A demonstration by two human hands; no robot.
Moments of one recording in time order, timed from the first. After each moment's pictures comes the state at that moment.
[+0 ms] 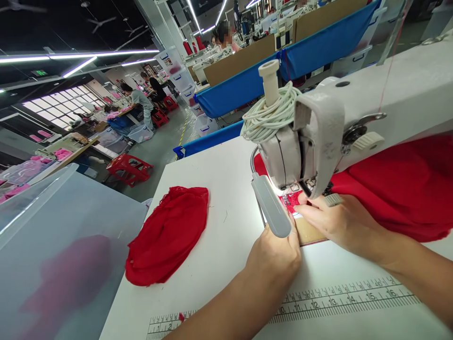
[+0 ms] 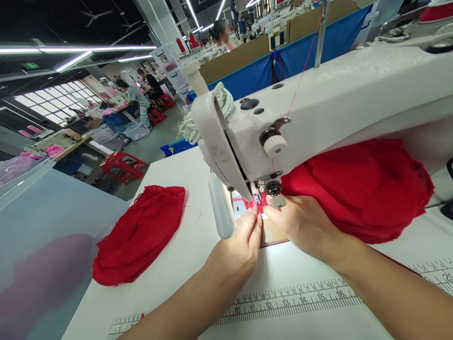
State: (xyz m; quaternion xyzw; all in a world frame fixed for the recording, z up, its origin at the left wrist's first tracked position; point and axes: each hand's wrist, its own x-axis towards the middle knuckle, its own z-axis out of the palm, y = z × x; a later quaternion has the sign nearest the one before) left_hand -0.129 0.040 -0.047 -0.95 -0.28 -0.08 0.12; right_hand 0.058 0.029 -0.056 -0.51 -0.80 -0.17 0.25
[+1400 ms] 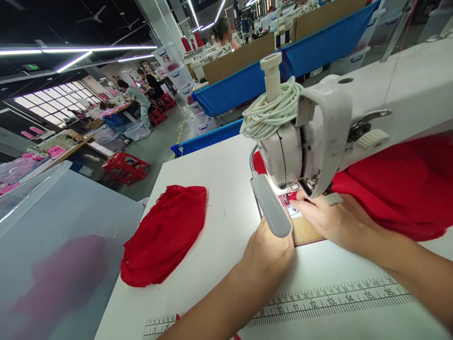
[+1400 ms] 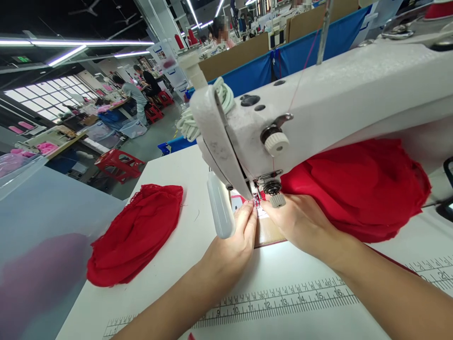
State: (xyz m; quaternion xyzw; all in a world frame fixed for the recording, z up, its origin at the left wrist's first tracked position) left_hand -0.131 0.048 -0.045 -0.94 -0.30 -0.14 0.06; right_hand 0.058 0.033 -0.072 -0.61 -0.76 -0.09 0.20
